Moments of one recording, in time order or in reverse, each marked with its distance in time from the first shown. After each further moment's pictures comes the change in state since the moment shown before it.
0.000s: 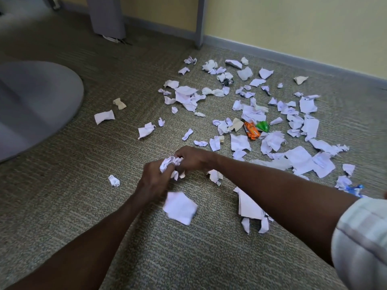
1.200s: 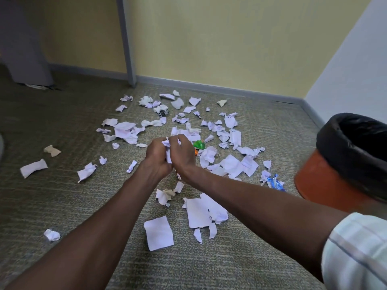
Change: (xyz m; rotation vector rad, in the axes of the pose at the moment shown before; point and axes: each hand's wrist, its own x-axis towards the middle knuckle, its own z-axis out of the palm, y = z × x) left_hand 0.066 0.221 0.059 -1.177 -0.318 -0.571; right_hand -0.116 -0.019 -0.066 0.556 1.160 0.131
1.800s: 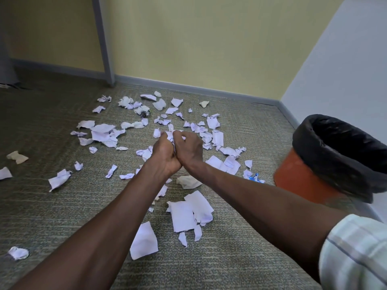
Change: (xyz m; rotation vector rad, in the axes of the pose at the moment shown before) left_hand 0.001 -0.017 0.057 -0.269 -0.077 -0.203; right_hand 0.023 -0.001 -0.052 -0.280 0.198 -0.126
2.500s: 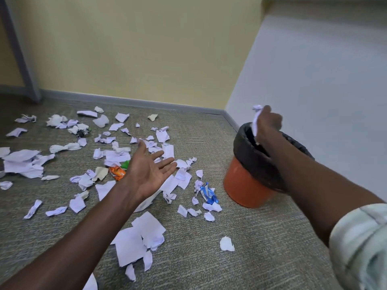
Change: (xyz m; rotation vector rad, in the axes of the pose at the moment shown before) left_hand -0.005 -0.061 0.063 0.152 -0.352 -0.192; right_hand 0.121 0.066 -0.333 0.271 0.818 0.416
